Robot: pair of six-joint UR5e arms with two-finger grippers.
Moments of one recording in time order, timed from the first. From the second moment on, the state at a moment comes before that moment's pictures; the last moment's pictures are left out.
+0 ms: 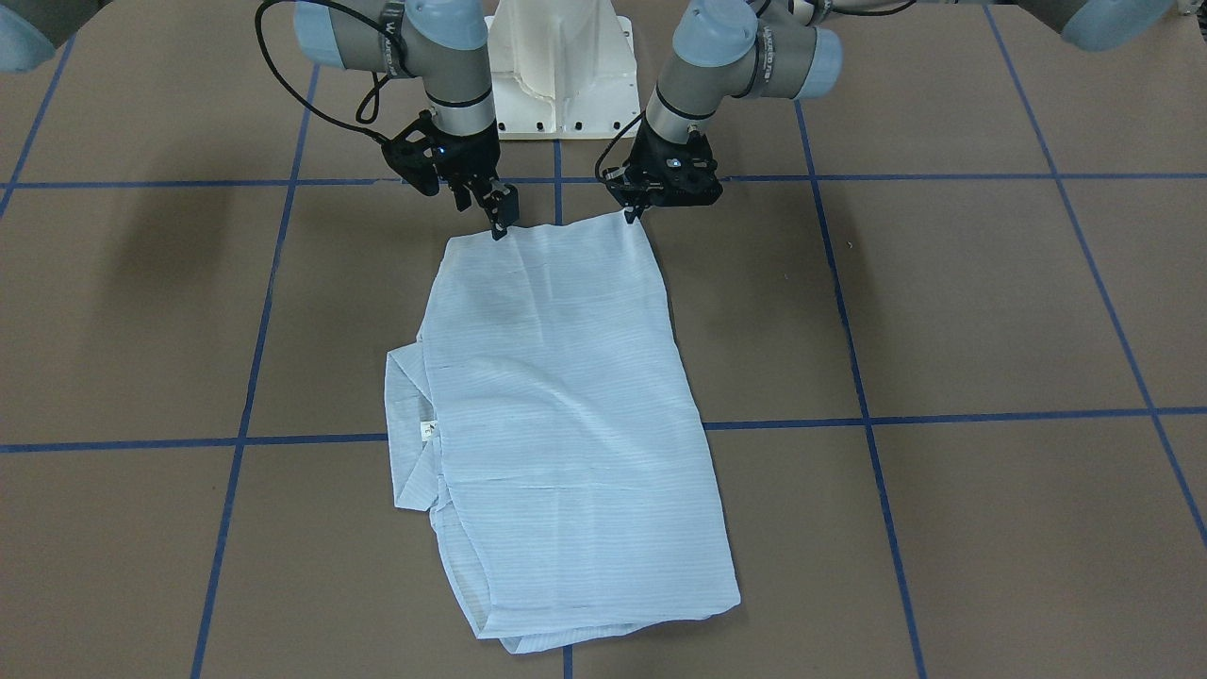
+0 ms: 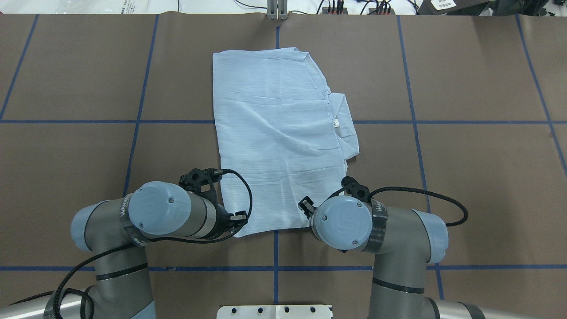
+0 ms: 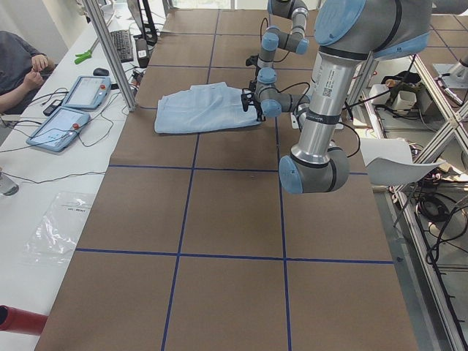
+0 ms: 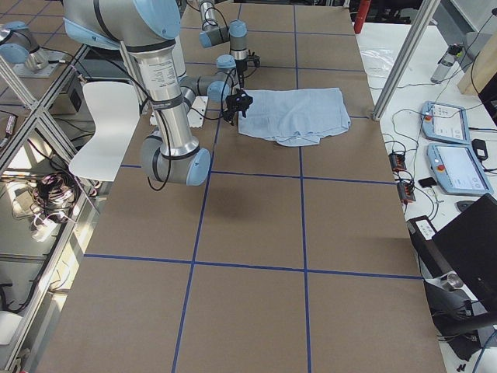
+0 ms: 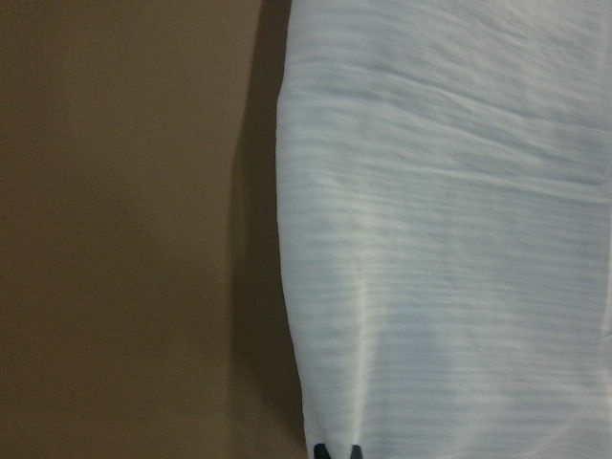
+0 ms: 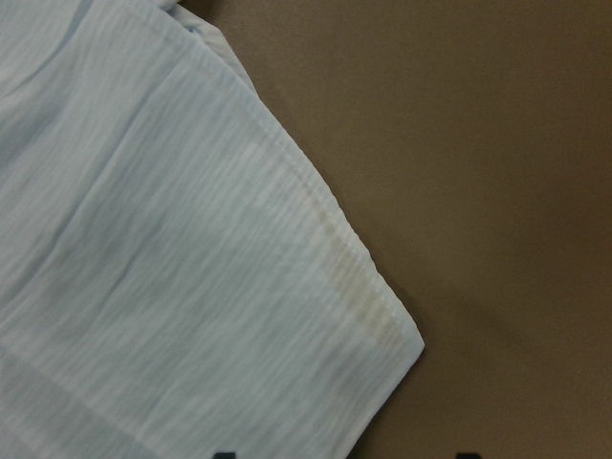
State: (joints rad) left arm -0.33 -2.00 -1.83 -1.89 -1.78 -1.58; right arm 0.26 -1.08 1.86 -1.58 1.61 2.23
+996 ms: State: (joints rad) left arm -0.33 -2.00 -1.83 -1.89 -1.78 -1.58; right arm 0.26 -1.07 1.80 -1.50 1.55 2.26
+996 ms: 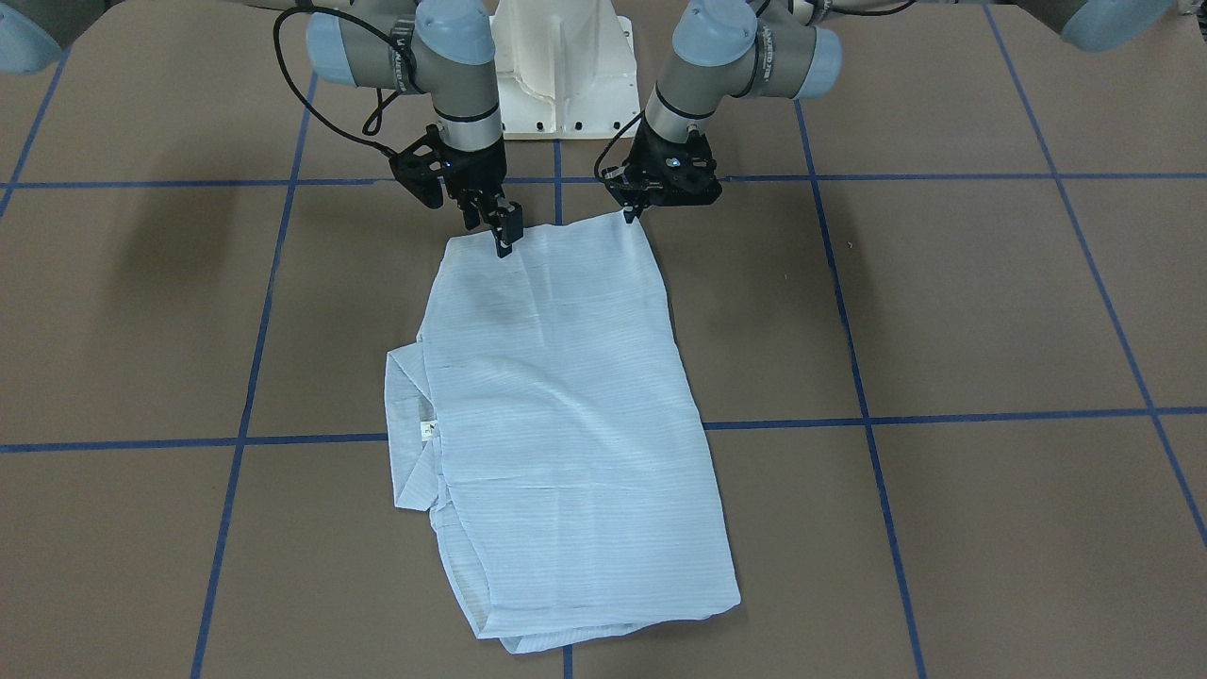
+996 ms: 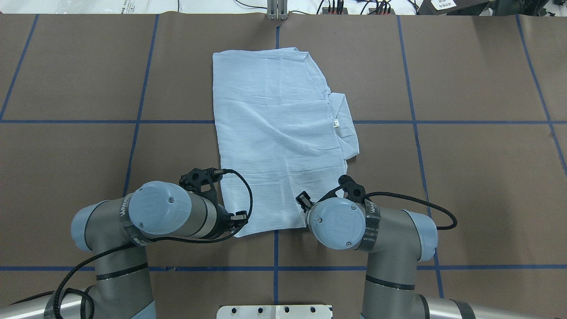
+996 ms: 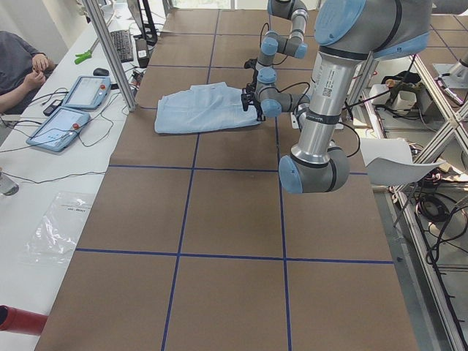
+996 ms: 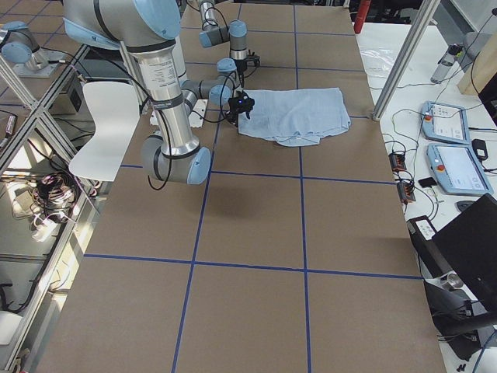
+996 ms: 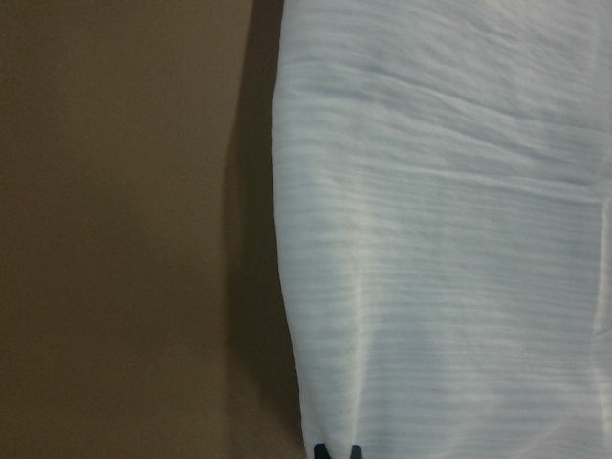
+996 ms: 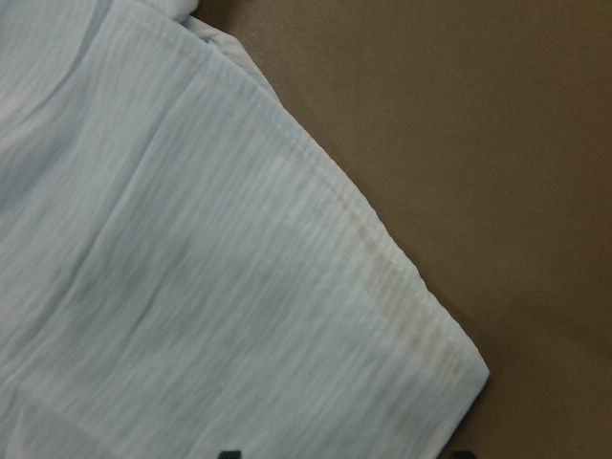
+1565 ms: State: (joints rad) left arm -0.33 -2.00 -1.83 -1.89 -1.78 -1.58; right arm 0.26 -1.07 1.79 -1.49 1.54 2.27
